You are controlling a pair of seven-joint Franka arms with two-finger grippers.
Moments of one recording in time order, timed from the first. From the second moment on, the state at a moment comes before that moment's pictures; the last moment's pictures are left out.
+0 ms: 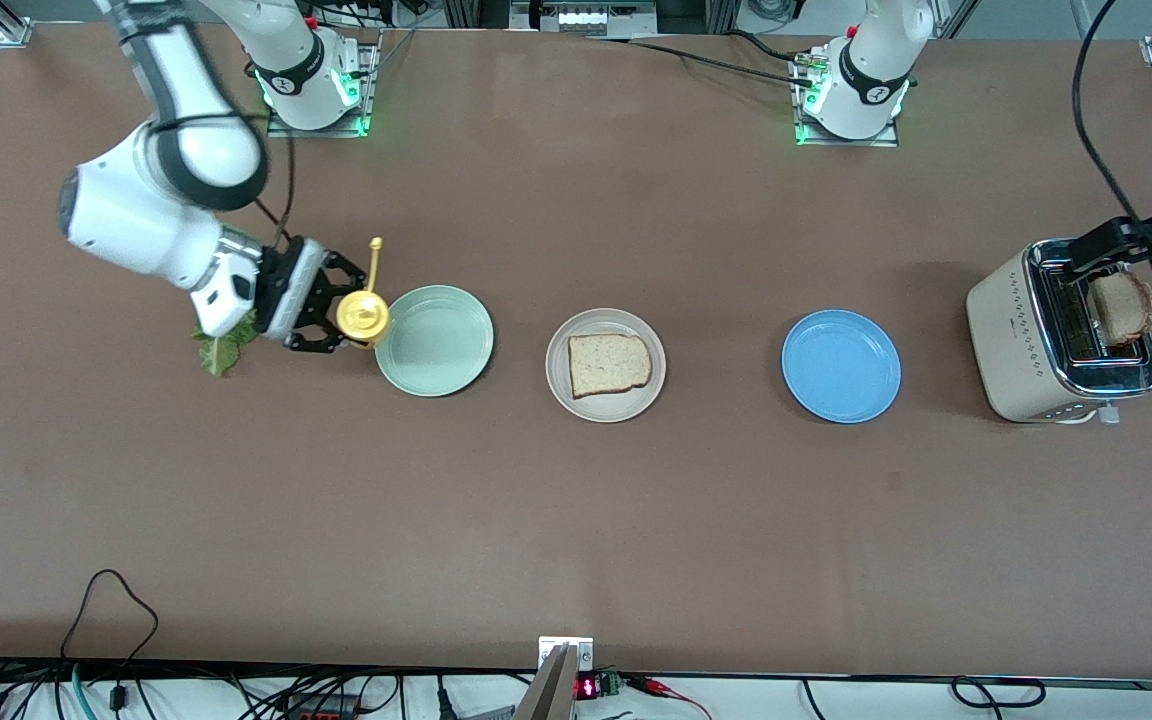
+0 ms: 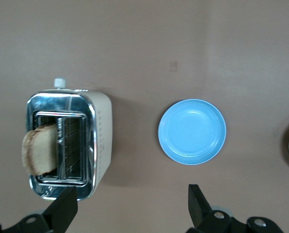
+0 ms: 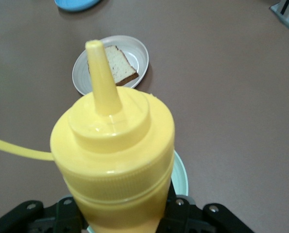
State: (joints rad) left arm 0.15 0.02 -0.05 -1.60 0.02 1.60 -0.03; right arm 0.03 0.11 0.25 -2.19 0.74 2.37 -1.40
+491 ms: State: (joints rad) left arm 0.15 0.00 -0.06 -1.61 -0.01 1.55 -0.03; right arm 0.20 0.08 0.28 -2.18 0.25 2.39 -0.83
